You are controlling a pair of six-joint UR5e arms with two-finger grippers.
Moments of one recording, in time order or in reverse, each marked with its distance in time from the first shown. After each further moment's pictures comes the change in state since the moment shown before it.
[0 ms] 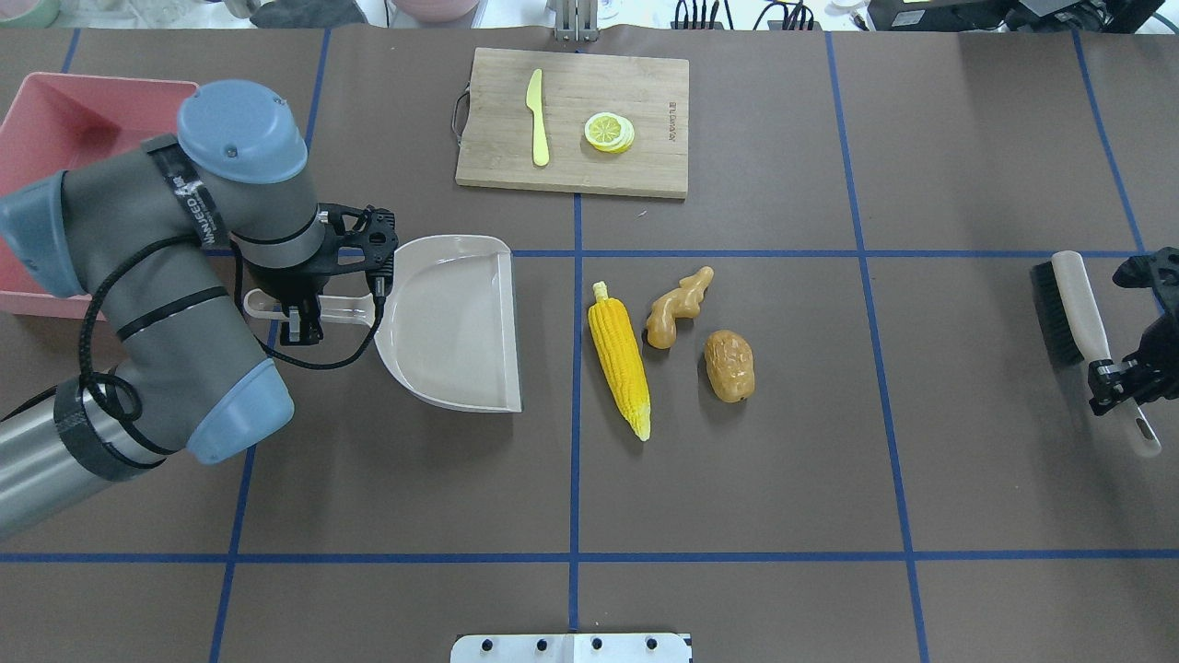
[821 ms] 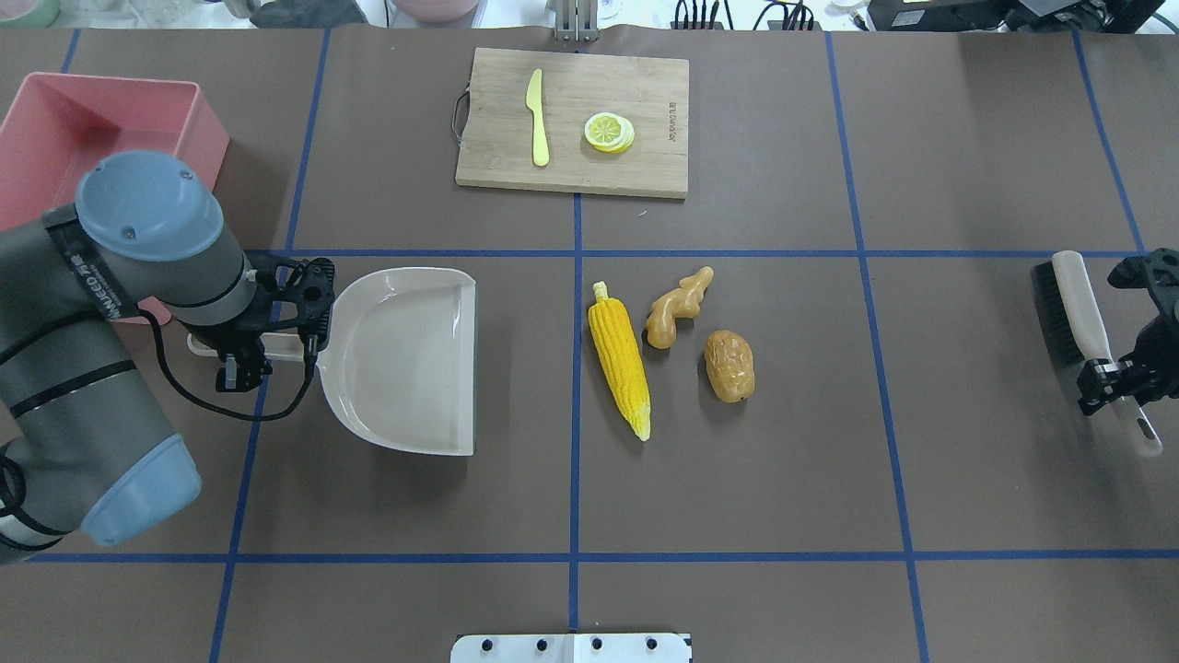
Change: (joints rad) left arm 0.039 0.191 -0.181 -0.081 0.094 -0.002; right arm -0.006 0.002 -0.002 0.012 0.005 -0.002
